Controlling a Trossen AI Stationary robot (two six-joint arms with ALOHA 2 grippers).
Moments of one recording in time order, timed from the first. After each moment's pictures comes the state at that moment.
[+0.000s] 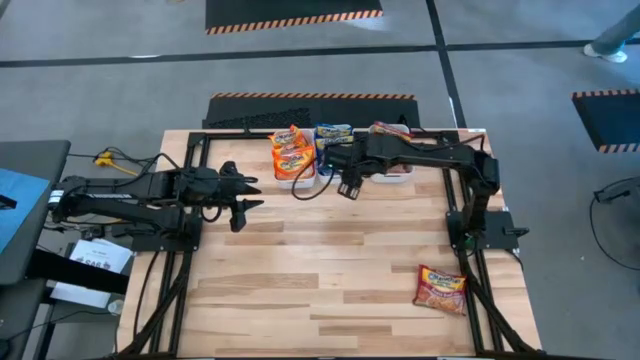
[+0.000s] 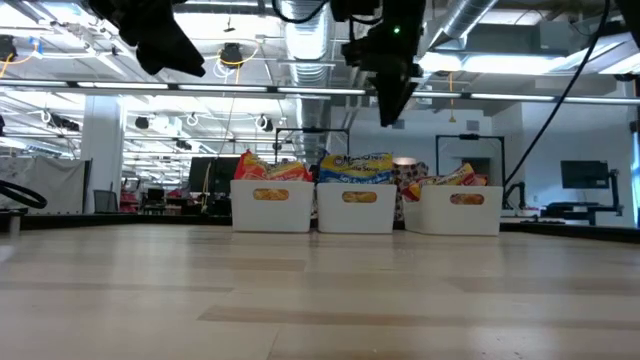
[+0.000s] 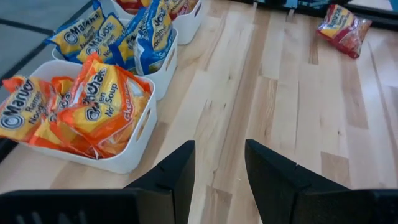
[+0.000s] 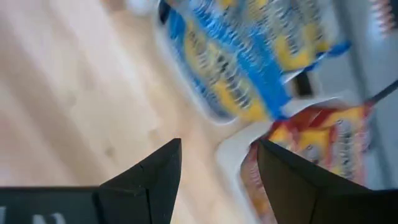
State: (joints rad) left arm 0.03 0.79 0.75 -0.47 -0.24 -0.18; right arm -0.18 1.86 1.78 -1.28 0.41 0.18
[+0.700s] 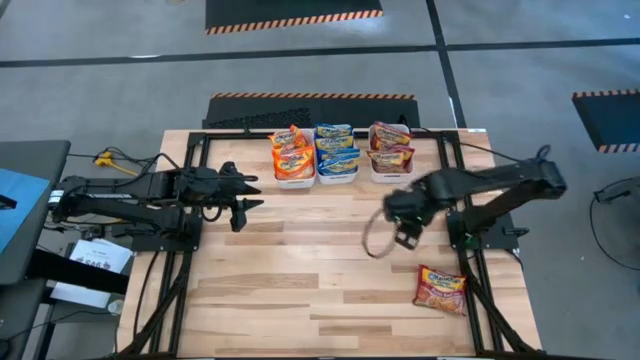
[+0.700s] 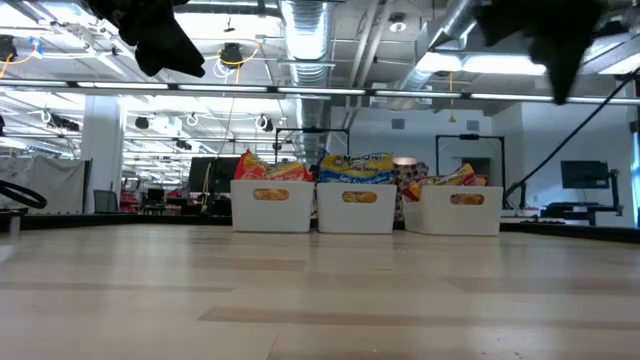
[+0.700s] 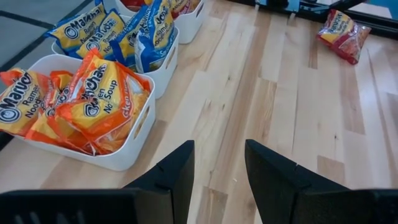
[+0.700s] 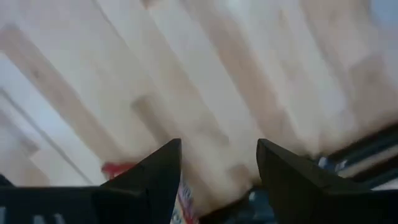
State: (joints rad) left arm 0.03 0.79 0.75 -0.47 -0.24 -0.22; right arm 0.14 1.36 1.25 -1.42 0.02 0.70
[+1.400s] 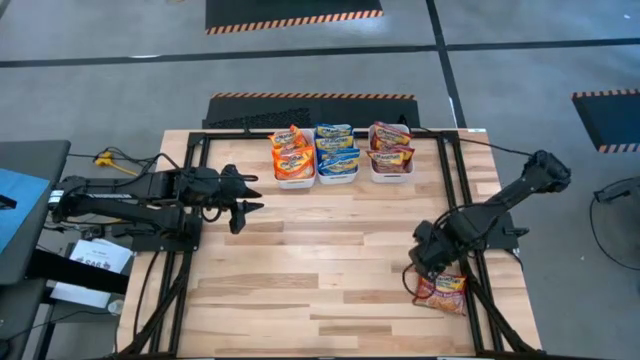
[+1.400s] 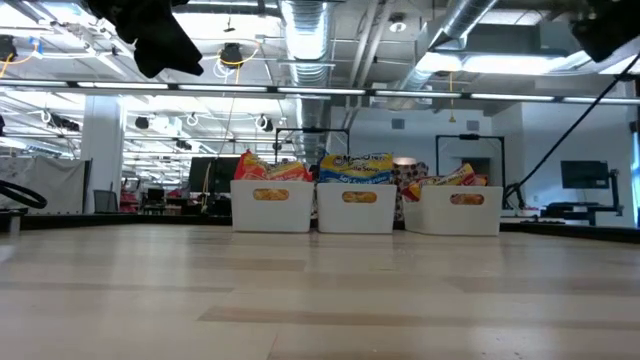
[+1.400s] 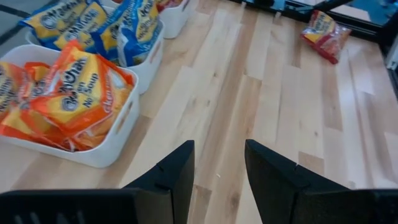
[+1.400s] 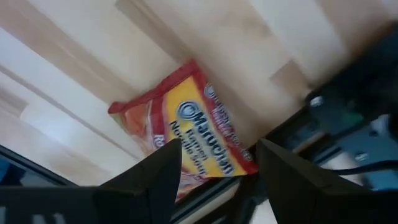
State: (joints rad) left arm 0.03 0.79 0.75 -0.47 -0.18 -0.26; right arm 0.55 1.26 1.01 -1.33 -0.15 1.35
